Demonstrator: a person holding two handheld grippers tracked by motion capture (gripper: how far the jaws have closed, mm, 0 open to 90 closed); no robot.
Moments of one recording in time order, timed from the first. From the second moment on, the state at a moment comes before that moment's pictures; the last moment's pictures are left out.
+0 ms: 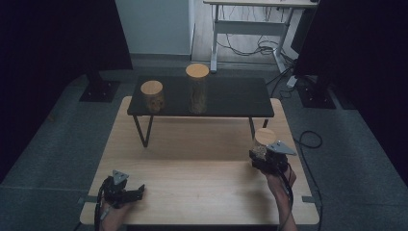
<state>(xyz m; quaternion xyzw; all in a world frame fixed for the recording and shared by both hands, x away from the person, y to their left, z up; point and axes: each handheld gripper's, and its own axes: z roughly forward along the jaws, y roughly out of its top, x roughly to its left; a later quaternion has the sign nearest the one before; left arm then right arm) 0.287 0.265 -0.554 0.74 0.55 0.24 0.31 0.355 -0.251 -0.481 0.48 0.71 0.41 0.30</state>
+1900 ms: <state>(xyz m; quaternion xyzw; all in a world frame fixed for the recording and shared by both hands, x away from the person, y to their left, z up) 0.287 0.265 -0.554 0.74 0.55 0.24 0.31 0.370 -0.230 -0.430 0.48 0.72 0.42 0.29</state>
